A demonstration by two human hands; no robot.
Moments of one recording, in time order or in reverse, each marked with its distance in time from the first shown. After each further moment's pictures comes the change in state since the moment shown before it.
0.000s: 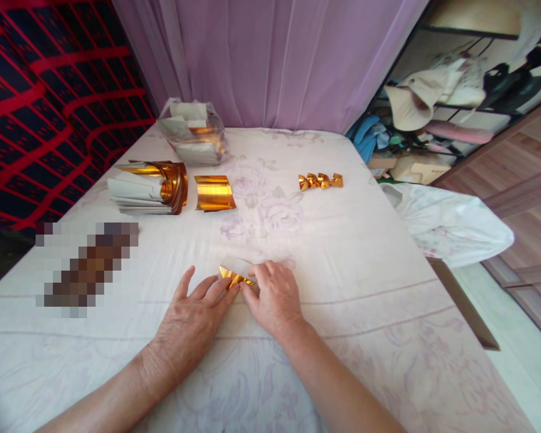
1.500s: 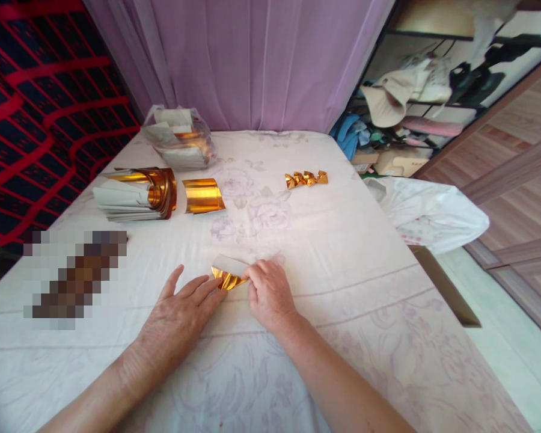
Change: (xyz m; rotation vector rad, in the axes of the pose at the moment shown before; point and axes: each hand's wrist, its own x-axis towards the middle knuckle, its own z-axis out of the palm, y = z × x) left_hand -0.002 -0.016 -0.005 -0.055 0.080 0.110; right_hand -0.004 0.008 -0.005 0.172 -0.012 -0.030
